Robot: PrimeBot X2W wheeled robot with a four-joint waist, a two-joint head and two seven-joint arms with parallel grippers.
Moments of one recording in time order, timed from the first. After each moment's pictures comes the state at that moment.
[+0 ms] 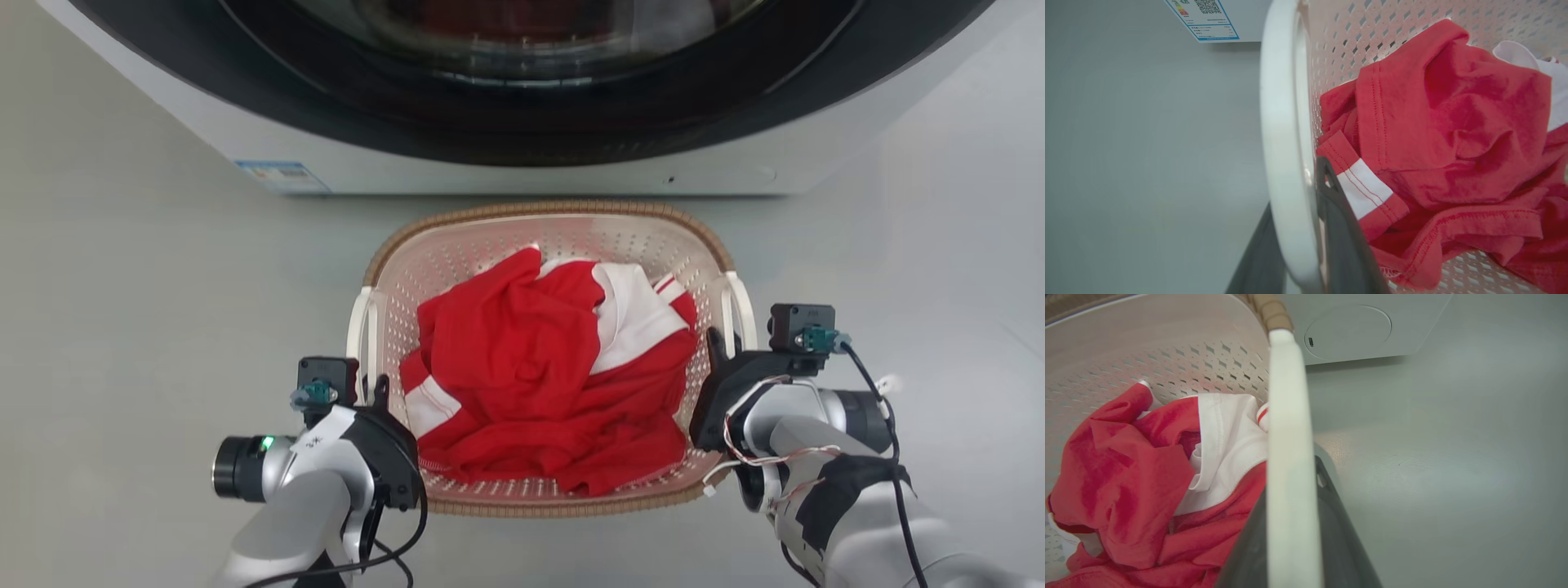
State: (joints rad) left arm -0.70 0.05 -0.76 1.12 -0.80 0.09 -0.17; right arm -0.85 -0.07 1.09 1.13 1.16 -0.14 -0.20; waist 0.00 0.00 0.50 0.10
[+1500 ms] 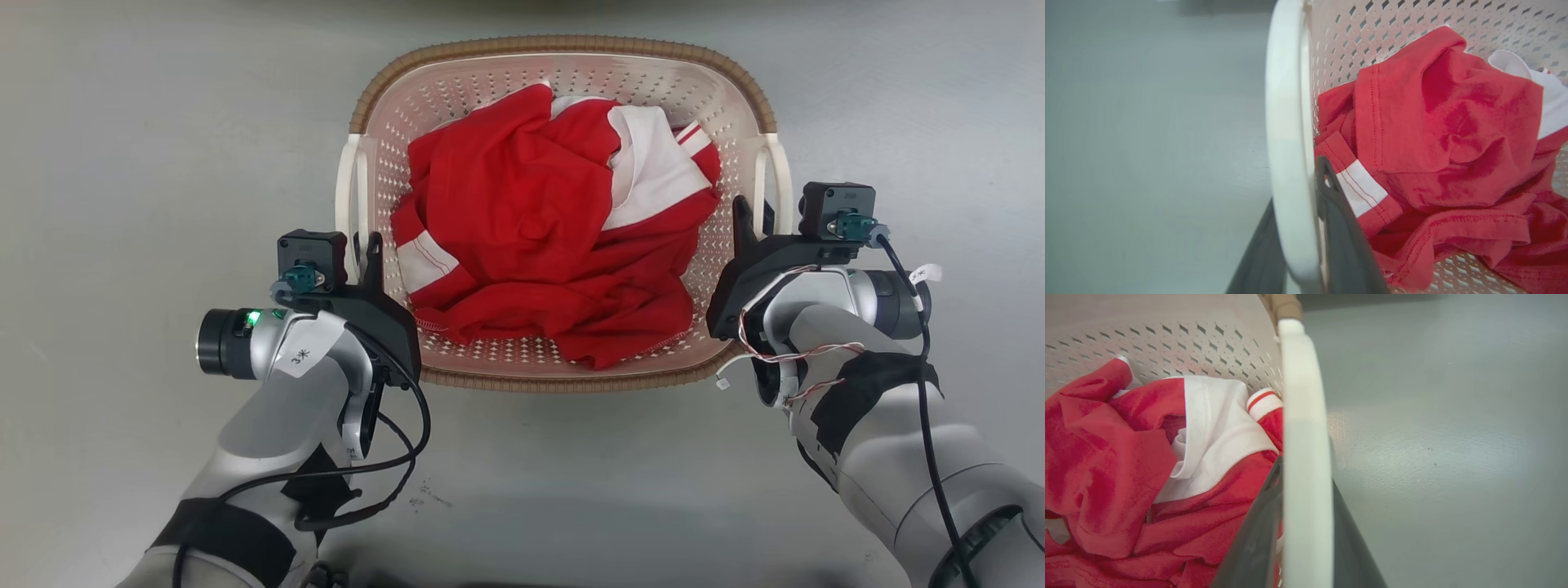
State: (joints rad) left arm -0.90 0.04 -0.75 1.10 -0.80 0.11 -0.24; right arm -1.06 -0.08 1.07 1.19 1.10 -0.14 -0.25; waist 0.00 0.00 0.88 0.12
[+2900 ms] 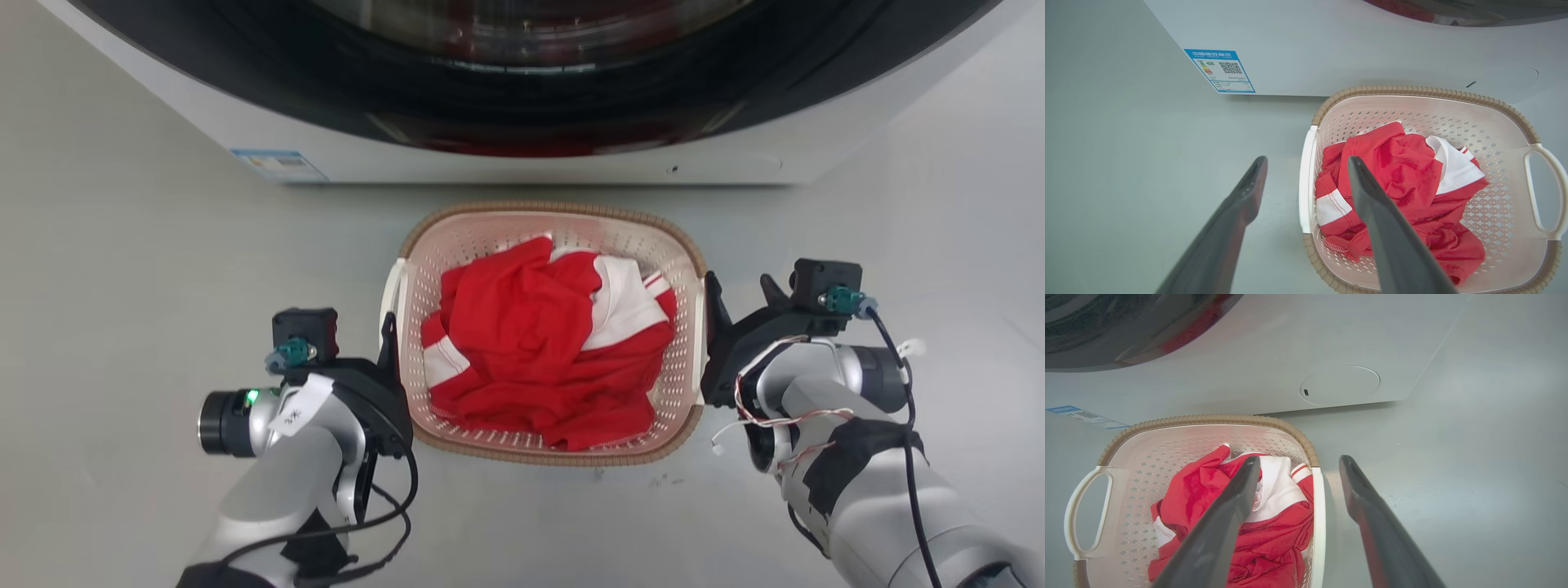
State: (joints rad) left arm -0.78 0.04 -0.69 1.13 -0.79 0.10 -0.25; right arm -0.93 -0.07 0.97 1.19 1.05 -0.13 -0.25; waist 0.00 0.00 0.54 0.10
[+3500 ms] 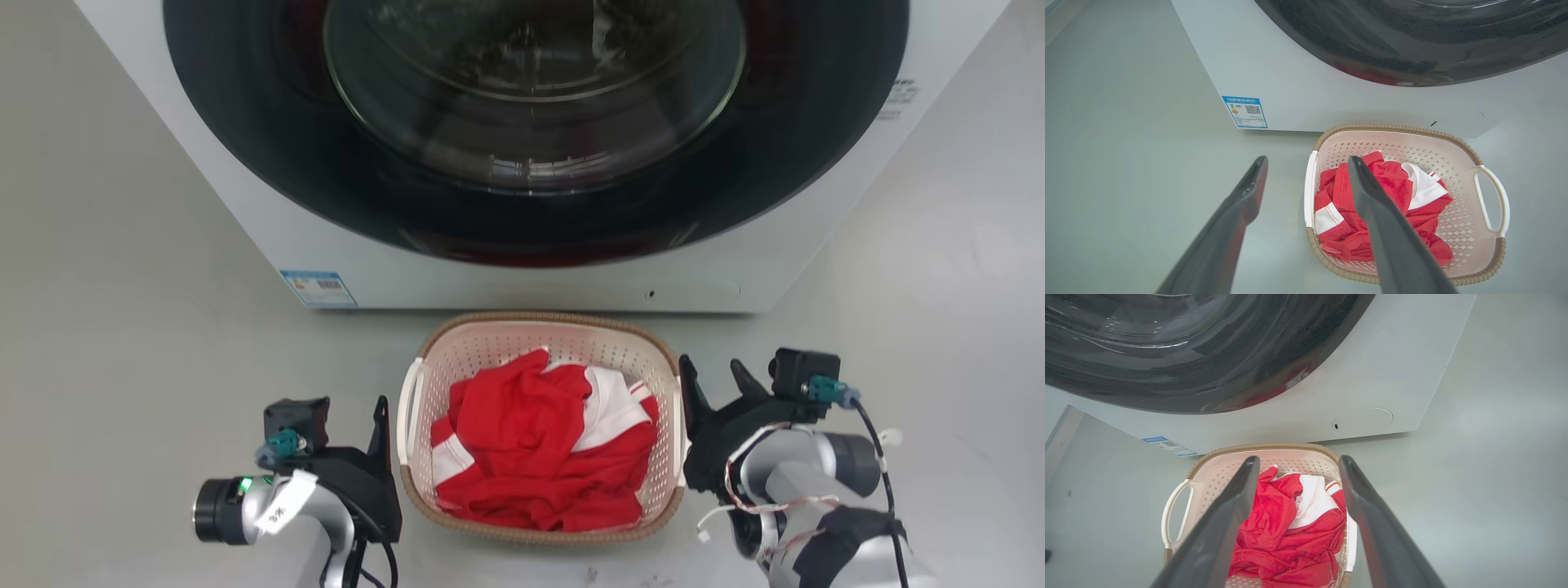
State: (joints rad) left arm -0.57 0.10 -0.62 0.98 -0.73 0.11 -0.25; right arm -0.72 -0.07 0.86 1.03 0.99 -0.11 -0.25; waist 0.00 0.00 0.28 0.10
